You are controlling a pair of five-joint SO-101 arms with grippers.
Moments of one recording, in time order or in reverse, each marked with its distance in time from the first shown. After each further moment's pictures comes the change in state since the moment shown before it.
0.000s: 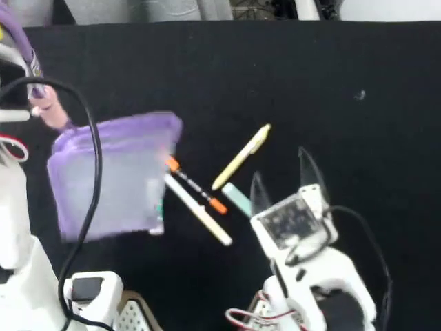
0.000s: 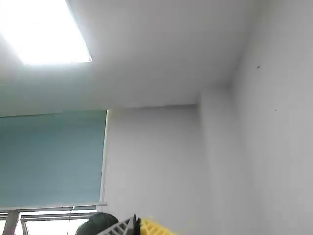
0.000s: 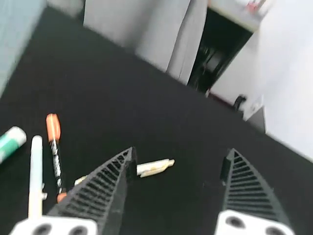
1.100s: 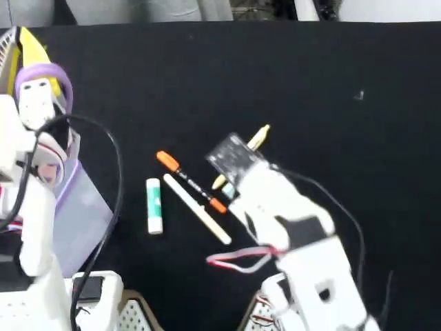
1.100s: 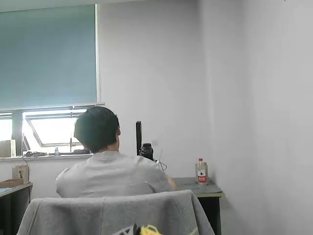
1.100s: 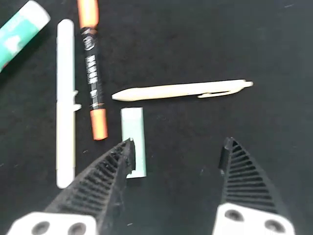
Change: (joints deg) left arm -0.1 -14.2 25.9 15.6 -0.7; right arm -4.1 41.5 -1.0 -6.2 4.0
